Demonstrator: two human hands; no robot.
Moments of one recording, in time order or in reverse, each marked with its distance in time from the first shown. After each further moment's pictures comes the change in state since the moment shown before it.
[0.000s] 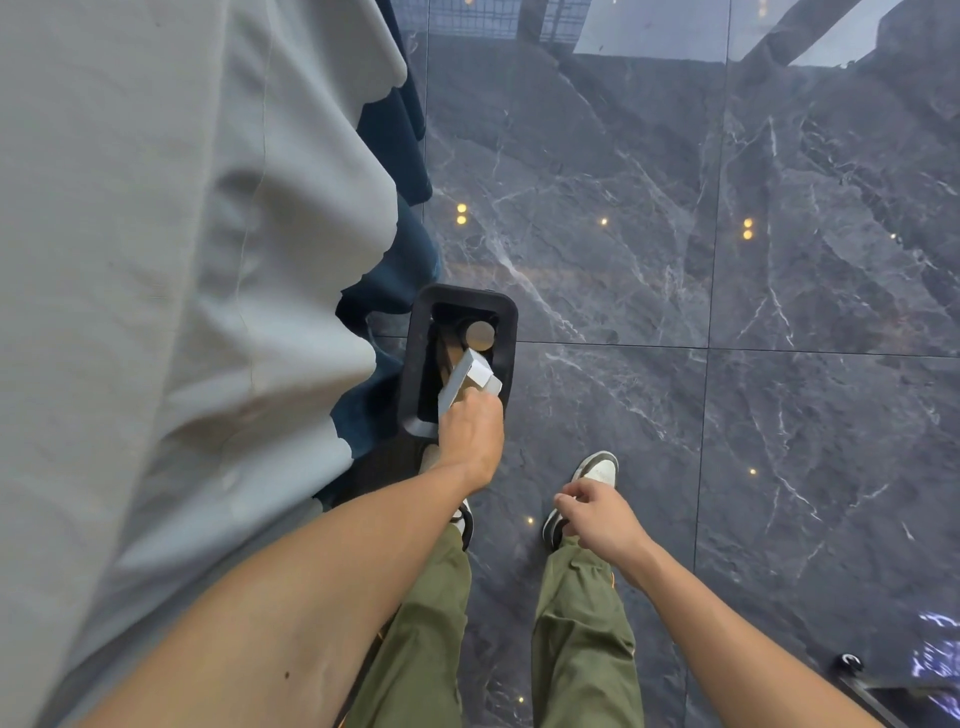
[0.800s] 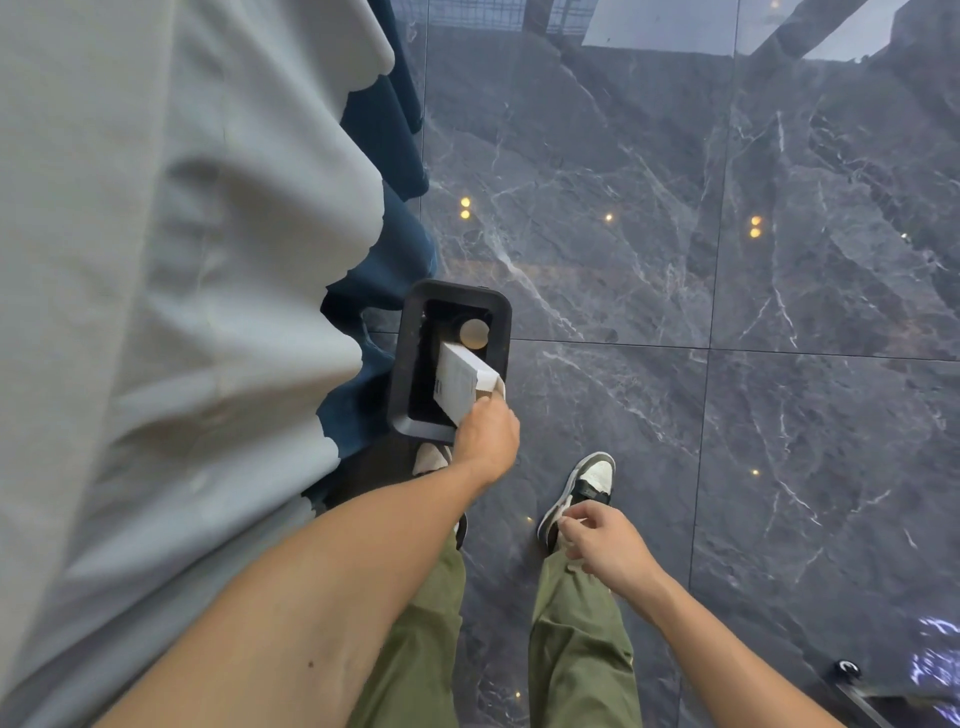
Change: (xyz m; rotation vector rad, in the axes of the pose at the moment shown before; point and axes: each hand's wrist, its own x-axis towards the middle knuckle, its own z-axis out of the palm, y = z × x) left_hand 0.013 0.024 0.021 -0.277 -0.115 -0.056; right_hand -0.012 0.024 -0.011 0.046 -0.033 0.019
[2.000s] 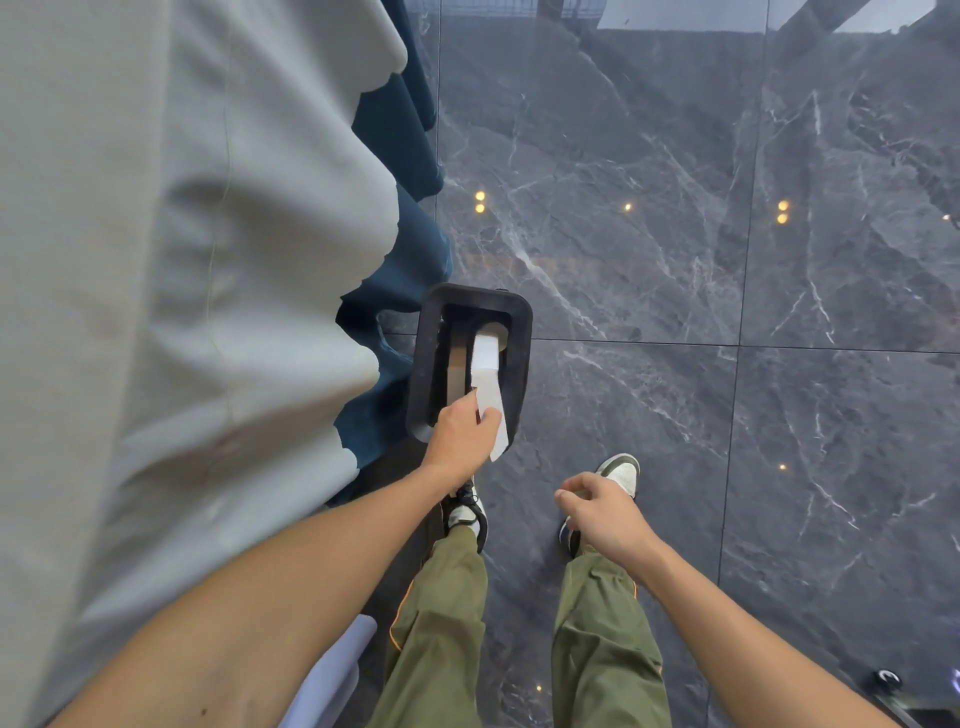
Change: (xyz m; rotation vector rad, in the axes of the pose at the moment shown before) left_hand 0.007 -0.048 -0.029 -0.441 0.008 -0.098; right_hand 0.027 -0.050 0.009 -0.066 -0.023 -0.043
